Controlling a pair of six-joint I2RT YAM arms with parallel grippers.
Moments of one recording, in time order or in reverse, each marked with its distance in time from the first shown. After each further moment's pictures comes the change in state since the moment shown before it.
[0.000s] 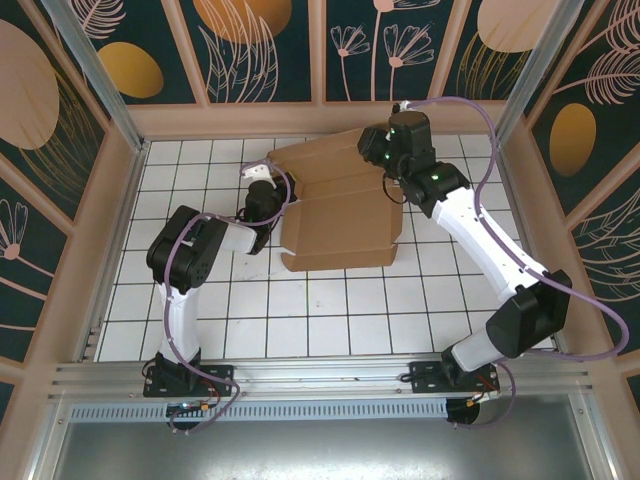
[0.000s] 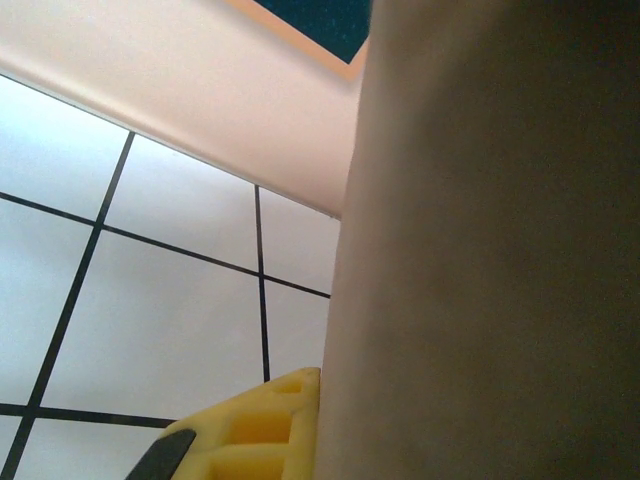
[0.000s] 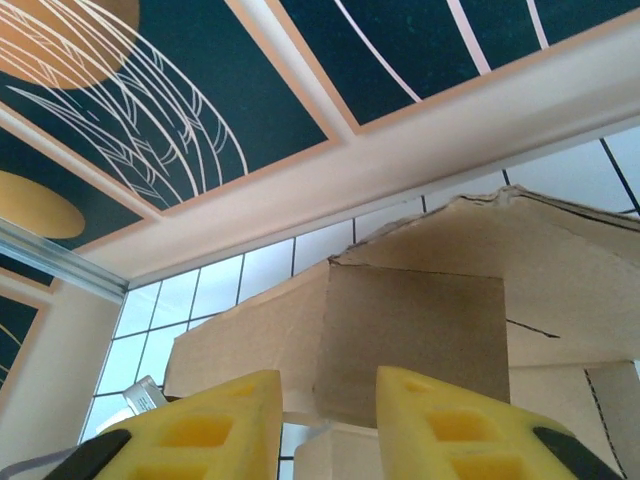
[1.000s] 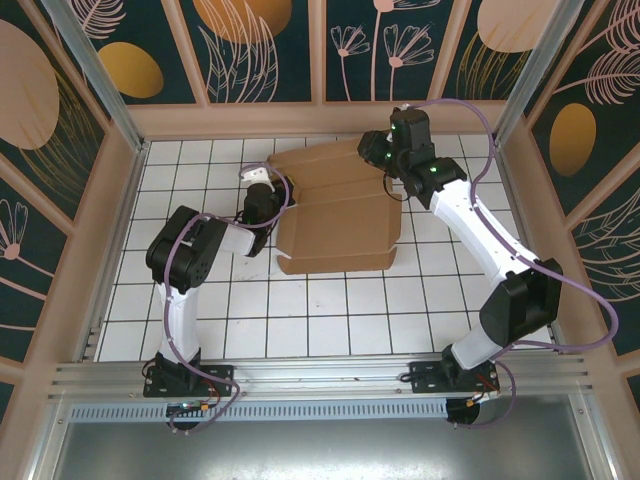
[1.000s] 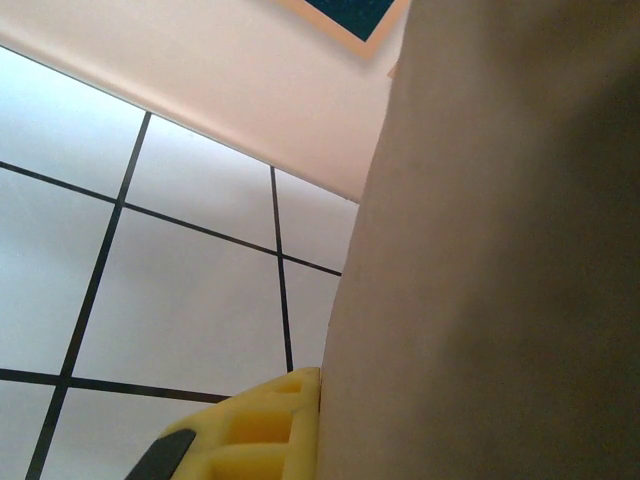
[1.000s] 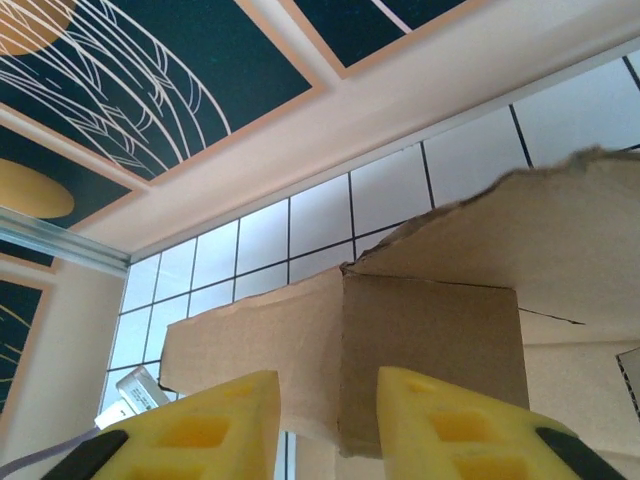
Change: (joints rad) left arm 0.005 0.000 -0.027 0.000 0.014 0.006; right arm -0.053 0.066 0.018 -0.036 -0.127 0.060
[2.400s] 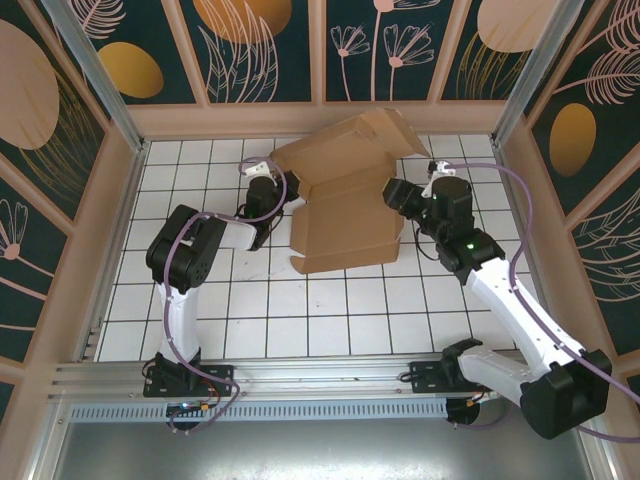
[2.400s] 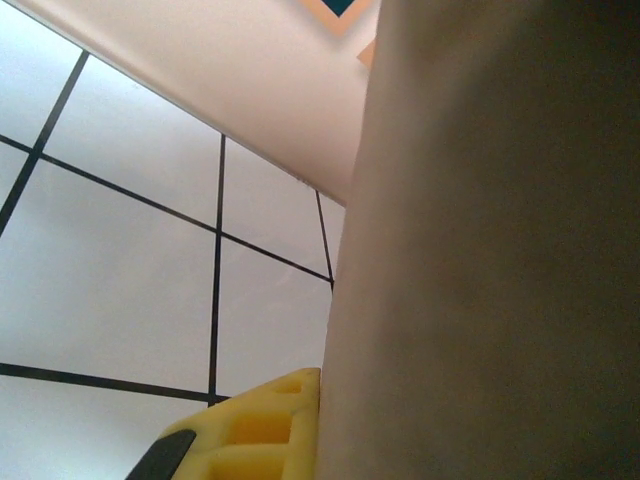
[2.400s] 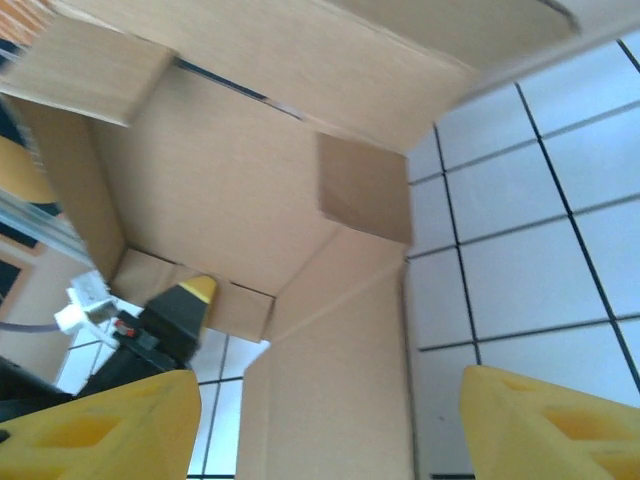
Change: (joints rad) left arm 0.001 0.000 0.066 -0.077 0.089 -0.174; right arm -0.063 -0.517 -0.624 0.217 0.014 -0.096
